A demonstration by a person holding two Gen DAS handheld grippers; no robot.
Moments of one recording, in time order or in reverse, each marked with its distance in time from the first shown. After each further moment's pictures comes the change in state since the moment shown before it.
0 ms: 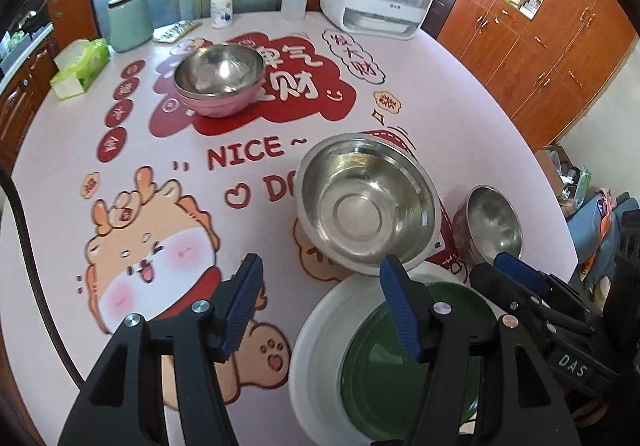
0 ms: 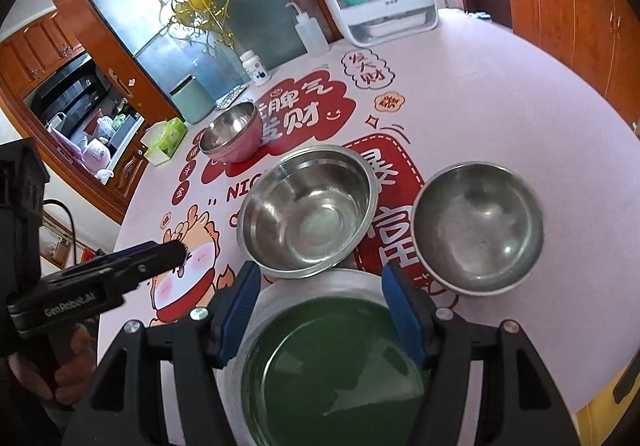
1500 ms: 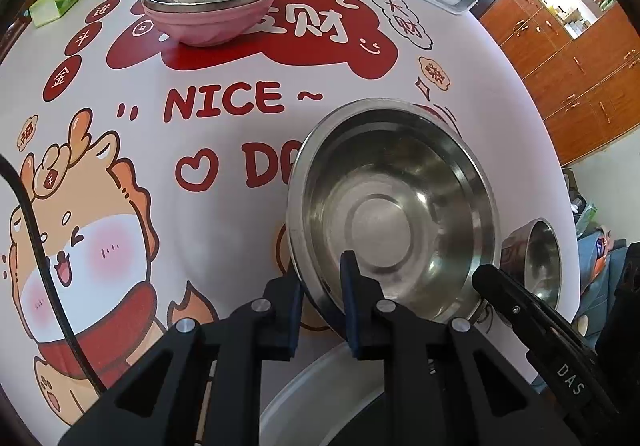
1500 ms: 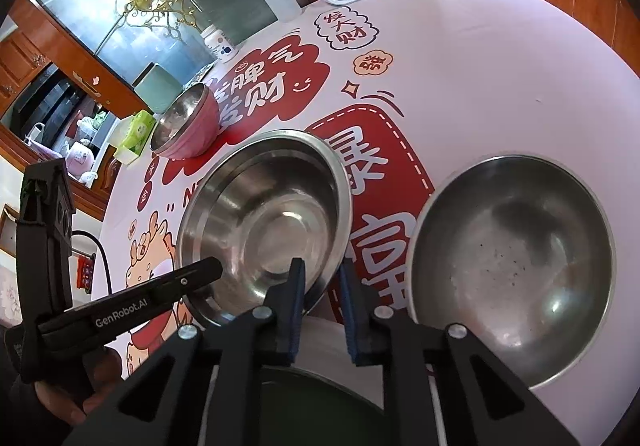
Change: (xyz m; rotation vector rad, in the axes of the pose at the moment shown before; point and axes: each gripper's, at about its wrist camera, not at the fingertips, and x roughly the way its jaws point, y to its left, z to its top) left arm 0.111 0.018 0.021 -0.179 0.138 -0.038; right arm 0.071 -0.032 0.026 0.074 0.099 -0.006
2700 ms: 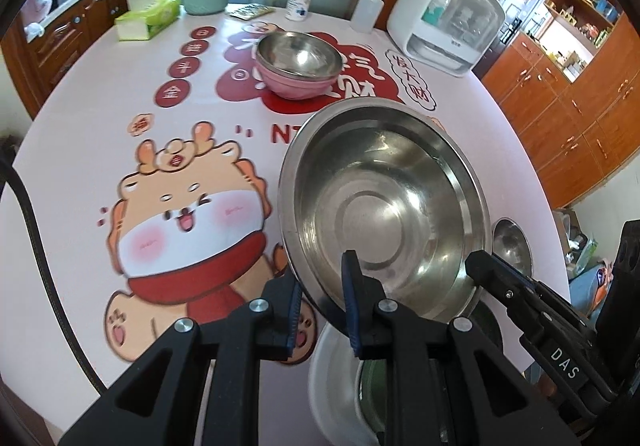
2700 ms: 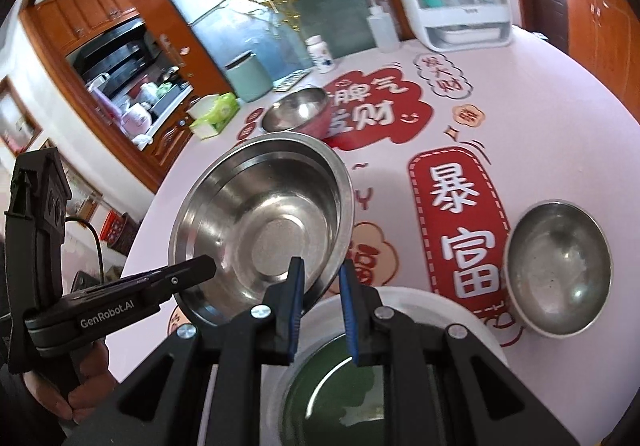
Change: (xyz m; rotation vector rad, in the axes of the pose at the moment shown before) left arm -0.127 0.042 -0.073 -0.063 -0.220 0.052; right arm -0.058 0.089 -0.040 -0.267 -0.083 0.125
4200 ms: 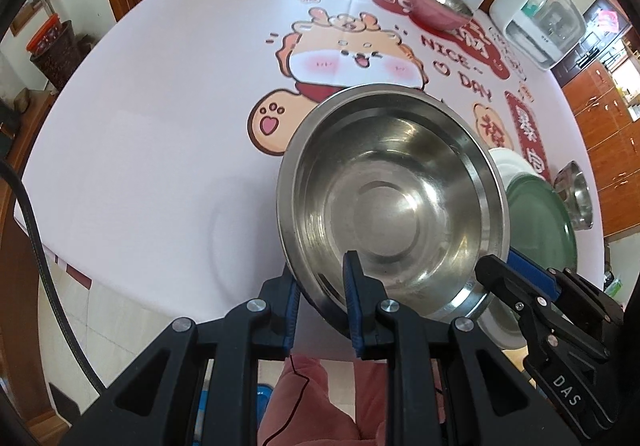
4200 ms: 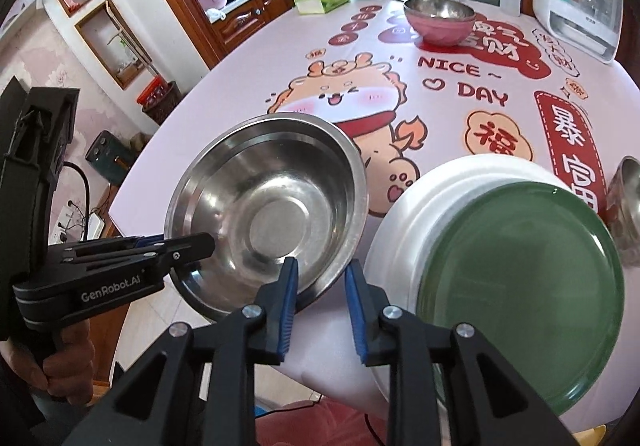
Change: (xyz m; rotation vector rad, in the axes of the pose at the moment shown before) left arm -0.037 0.101 -0.147 -0.239 0.127 0.183; right arm 0.021 0.101 -0.118 -0.323 0.286 0.073
